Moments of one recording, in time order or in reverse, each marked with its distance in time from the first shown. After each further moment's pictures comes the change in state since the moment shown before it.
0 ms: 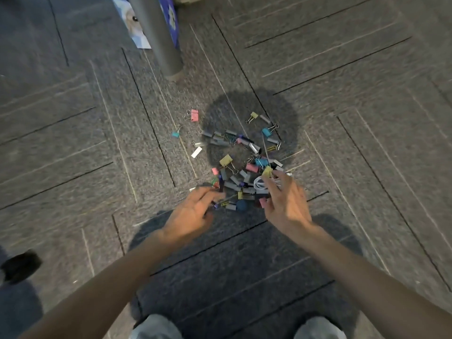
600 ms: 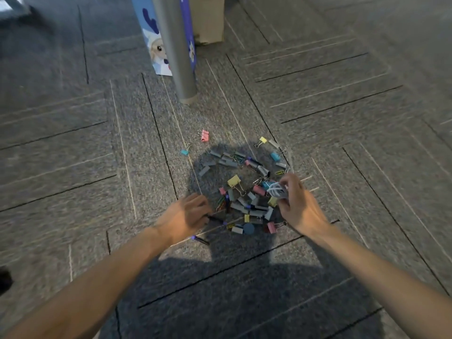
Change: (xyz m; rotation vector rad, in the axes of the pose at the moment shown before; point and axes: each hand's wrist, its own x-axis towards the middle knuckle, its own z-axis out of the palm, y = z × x) left_hand 0.022 -0.070 0.005 0.215 0.191 0.348; right_hand 0.045 0.013 -0.010 0.313 0.132 -0.138
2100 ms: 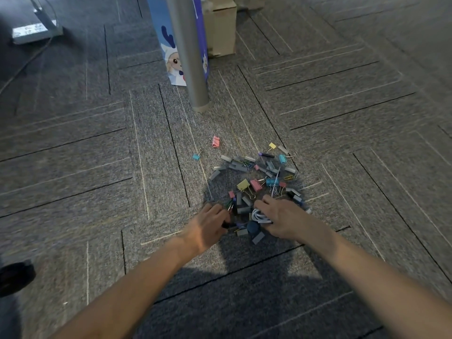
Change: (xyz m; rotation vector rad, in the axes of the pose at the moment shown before) left_hand 0.006 0.042 0.014 0.048 -0.133 -0.264; right_hand 0.017 -0.025 0.022 -0.487 -0.572 -0.248
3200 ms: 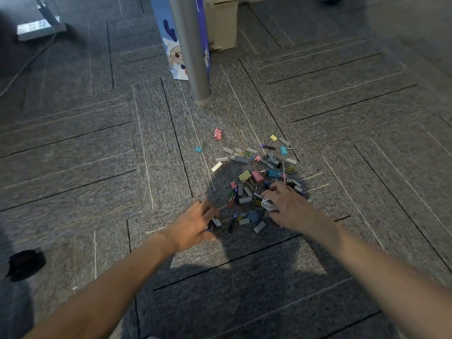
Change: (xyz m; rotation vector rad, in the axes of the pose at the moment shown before) left_hand -0.035 -0.039 0.005 0.092 -0.067 0.126; right_hand -0.013 0.005 0.013 0.152 0.142 0.156
